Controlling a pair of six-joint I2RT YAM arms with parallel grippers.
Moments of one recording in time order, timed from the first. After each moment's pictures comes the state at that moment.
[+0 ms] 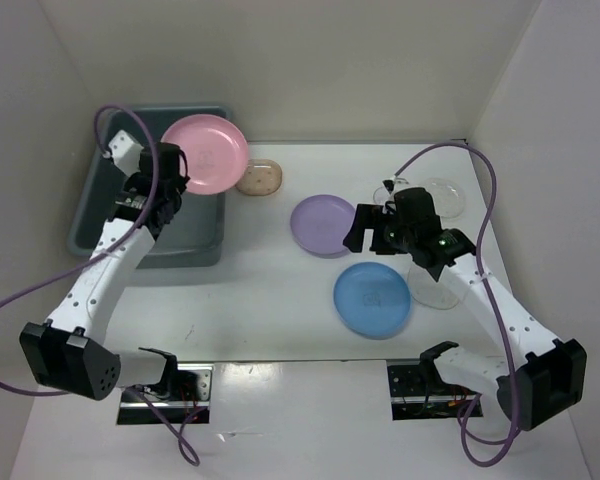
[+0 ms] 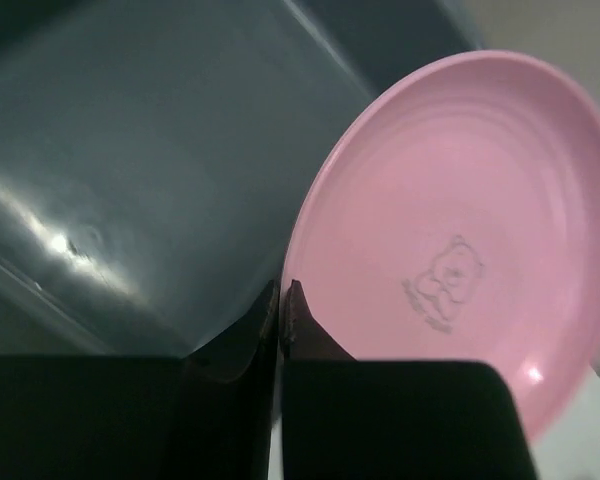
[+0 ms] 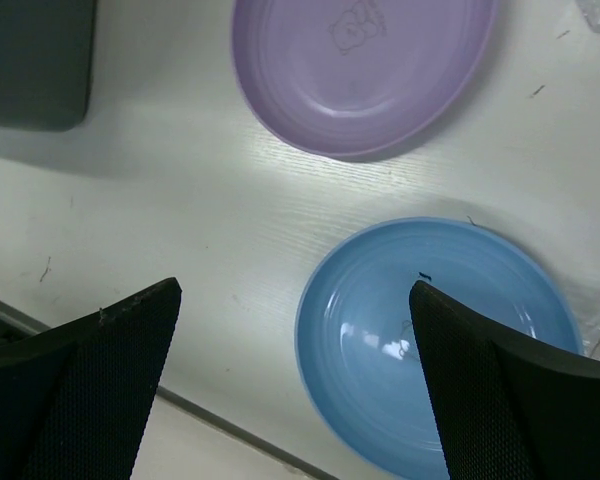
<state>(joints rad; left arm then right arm) -0.27 1.28 1.27 -0.58 -0.59 -0.93 0.40 1.11 0.96 -0.54 -0.15 0.43</state>
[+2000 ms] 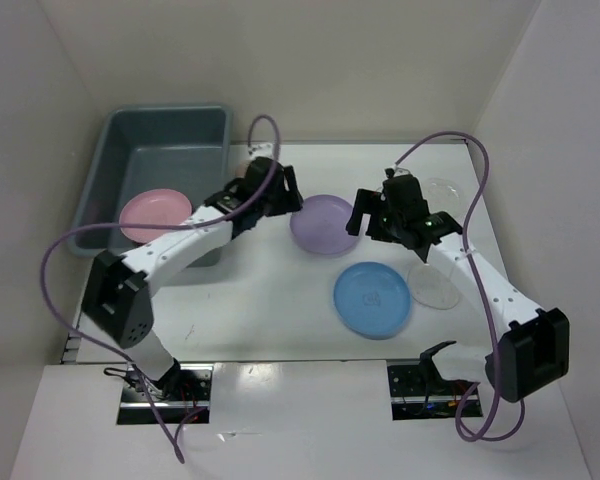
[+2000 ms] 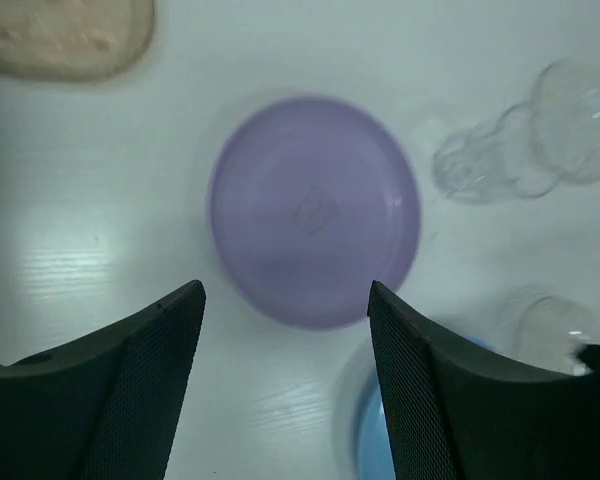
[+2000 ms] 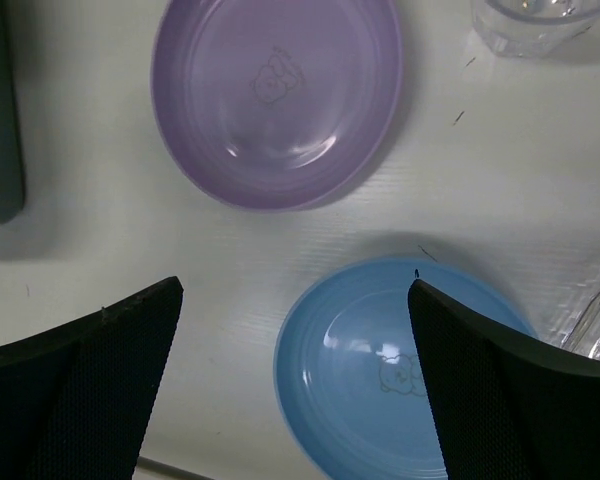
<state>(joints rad) -0.58 1.57 1.37 -0.32 -0.21 -0.62 0.39 1.27 1.05 -0.54 0.04 0.50</state>
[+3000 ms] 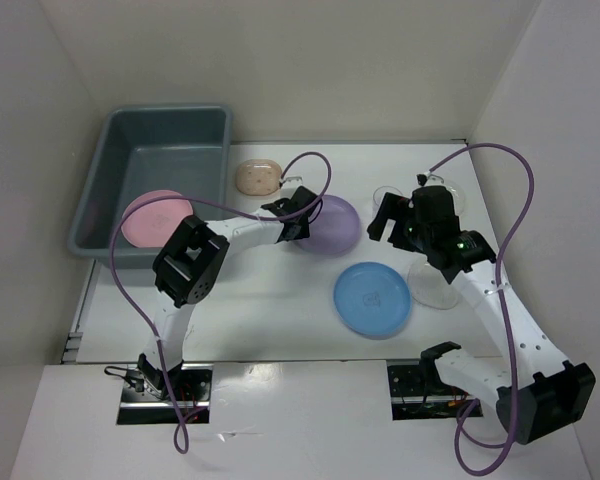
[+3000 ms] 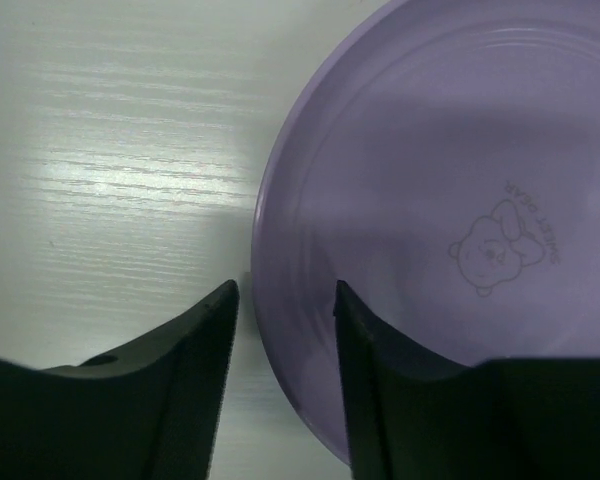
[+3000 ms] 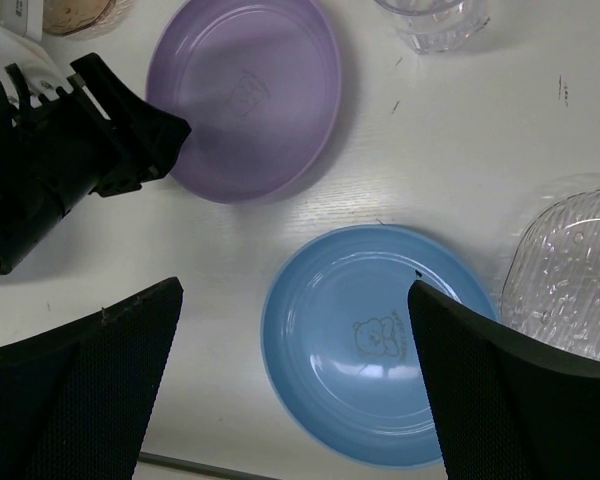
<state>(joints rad) -0.67 2.11 1.50 -0.33 -0.44 -0.67 0.31 1.03 1.00 -0.65 0.07 0.54</state>
